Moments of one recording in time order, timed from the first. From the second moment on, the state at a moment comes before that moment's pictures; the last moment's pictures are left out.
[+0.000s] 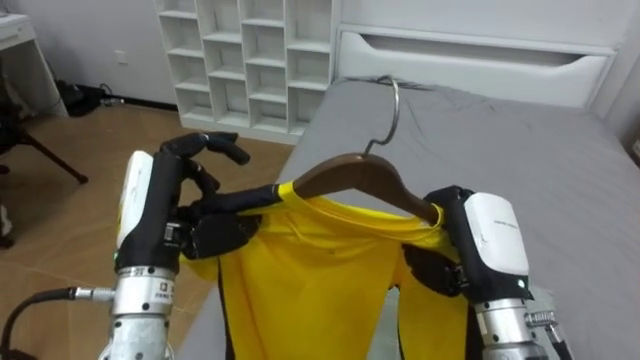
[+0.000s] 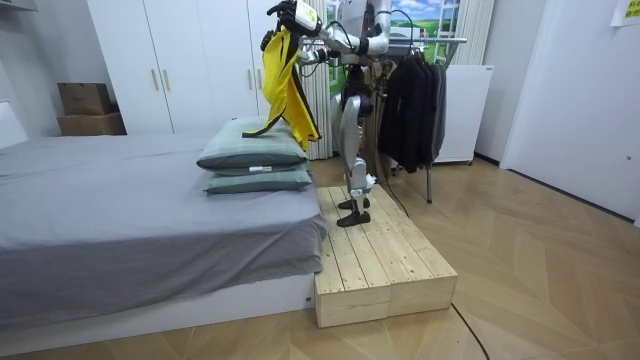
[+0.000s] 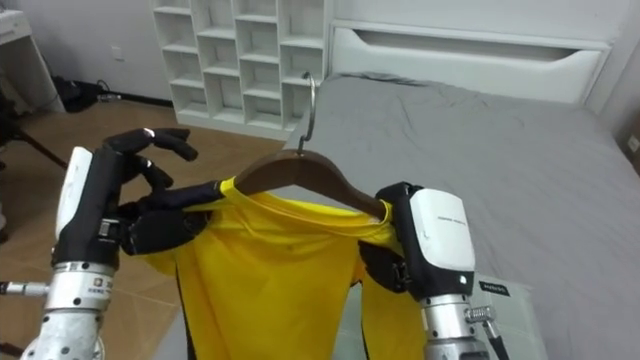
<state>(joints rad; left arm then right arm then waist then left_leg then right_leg) -0.05 0.27 -0.09 -0.02 0.25 -0.20 0.34 -0.12 -0.30 0.21 0.37 -0.75 -0.31 -0.61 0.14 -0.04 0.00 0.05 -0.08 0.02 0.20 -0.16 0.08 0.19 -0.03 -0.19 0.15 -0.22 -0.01</state>
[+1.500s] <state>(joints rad) 0.01 0.13 -0.02 0.23 -0.13 -0.15 0.45 -0.08 -0.25 0.20 0.43 -0.78 -0.19 -0.41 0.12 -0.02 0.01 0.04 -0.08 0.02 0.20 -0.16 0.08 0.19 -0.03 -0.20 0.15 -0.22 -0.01</state>
